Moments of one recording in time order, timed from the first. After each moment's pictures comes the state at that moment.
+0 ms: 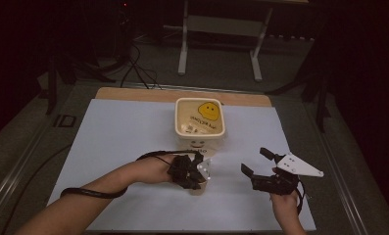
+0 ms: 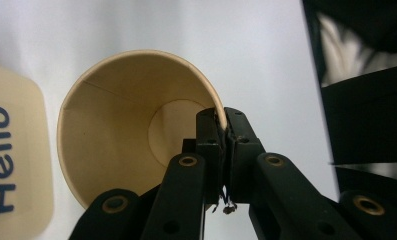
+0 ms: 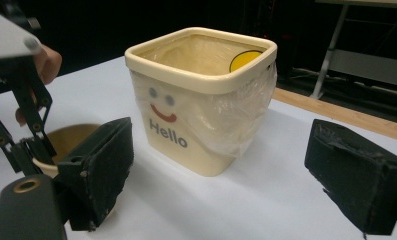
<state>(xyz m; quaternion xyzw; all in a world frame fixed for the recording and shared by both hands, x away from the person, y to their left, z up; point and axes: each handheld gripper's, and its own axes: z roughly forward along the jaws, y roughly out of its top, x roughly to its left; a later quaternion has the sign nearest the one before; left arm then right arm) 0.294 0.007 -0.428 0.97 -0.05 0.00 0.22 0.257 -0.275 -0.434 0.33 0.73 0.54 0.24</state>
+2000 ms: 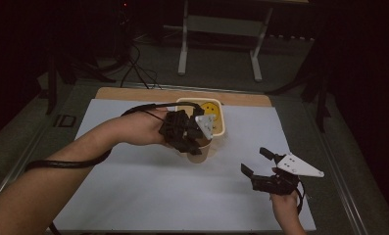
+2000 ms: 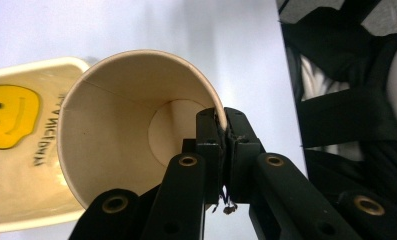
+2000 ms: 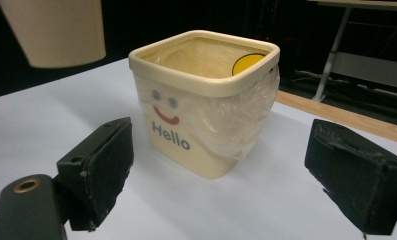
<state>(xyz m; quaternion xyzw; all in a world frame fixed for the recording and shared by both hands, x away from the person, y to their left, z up) 0.310 0.022 -0.278 0.97 -0.06 0.04 0.22 0.256 -0.275 -0.432 0.33 0.73 0.55 0.24</state>
